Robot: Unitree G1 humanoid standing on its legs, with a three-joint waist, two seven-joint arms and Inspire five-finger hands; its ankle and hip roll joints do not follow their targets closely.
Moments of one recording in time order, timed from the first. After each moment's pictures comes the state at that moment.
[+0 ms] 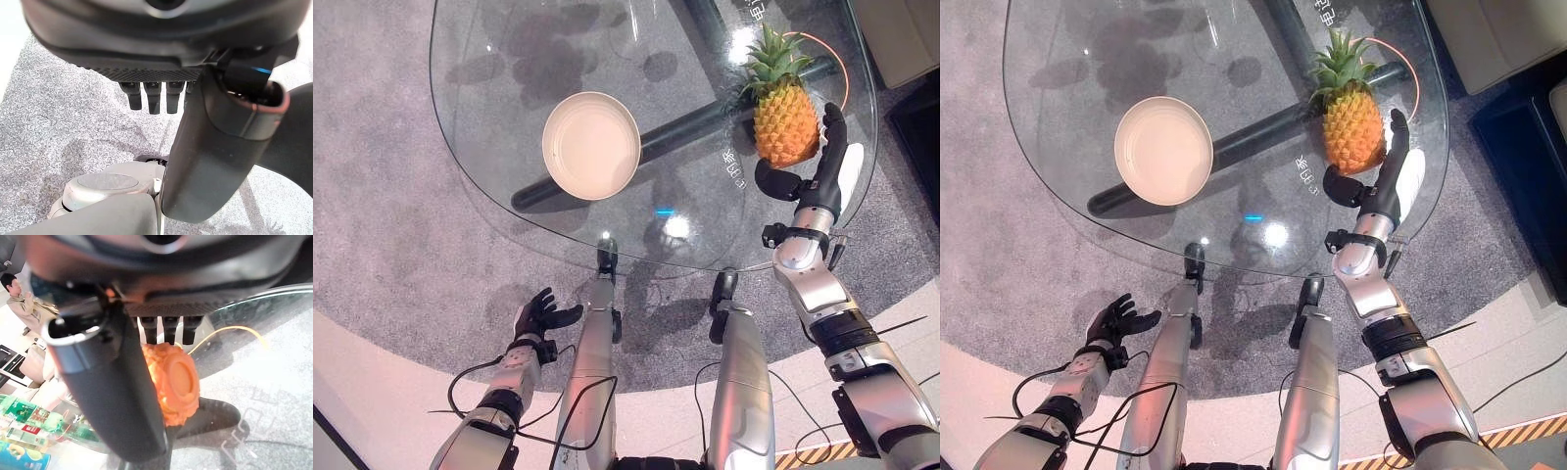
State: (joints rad) left arm -0.39 0.33 -0.23 1.04 -0.58 -0.14 0.11; right arm -0.70 -0.51 0.28 0.44 0.14 0.02 -0.75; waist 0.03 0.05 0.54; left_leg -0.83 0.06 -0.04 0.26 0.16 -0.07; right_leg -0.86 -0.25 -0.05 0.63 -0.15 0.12
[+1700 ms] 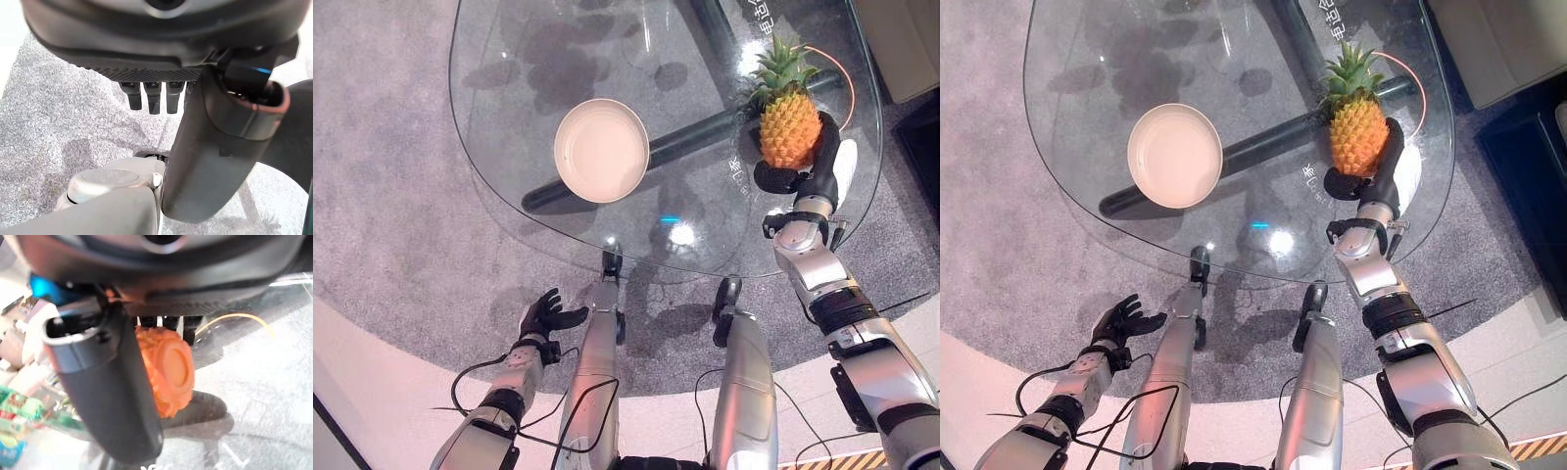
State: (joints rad) left arm -0.39 0.33 -0.27 1.03 -0.58 -0.13 0.10; right arm -0.84 -0.55 0.35 0.60 0.15 0.15 -0.69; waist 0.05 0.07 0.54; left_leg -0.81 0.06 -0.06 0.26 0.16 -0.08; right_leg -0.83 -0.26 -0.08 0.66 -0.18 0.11
